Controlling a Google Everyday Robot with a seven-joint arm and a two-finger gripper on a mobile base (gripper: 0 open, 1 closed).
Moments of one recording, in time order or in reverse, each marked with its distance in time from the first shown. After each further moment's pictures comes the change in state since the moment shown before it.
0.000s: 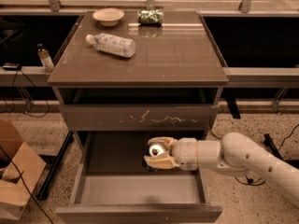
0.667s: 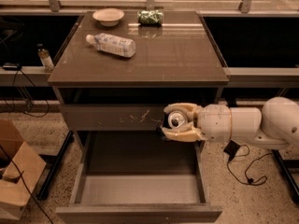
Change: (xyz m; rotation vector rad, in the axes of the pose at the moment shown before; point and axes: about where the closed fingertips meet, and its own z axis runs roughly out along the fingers) arm -0.138 0.006 -0.090 0.000 -0.065 -0.286
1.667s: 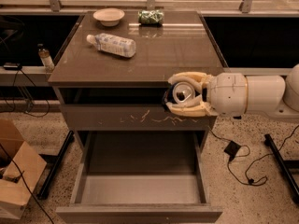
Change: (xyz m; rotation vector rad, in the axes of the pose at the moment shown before) arm -0.091 -0.023 -0.024 0.045 0.039 -0.244
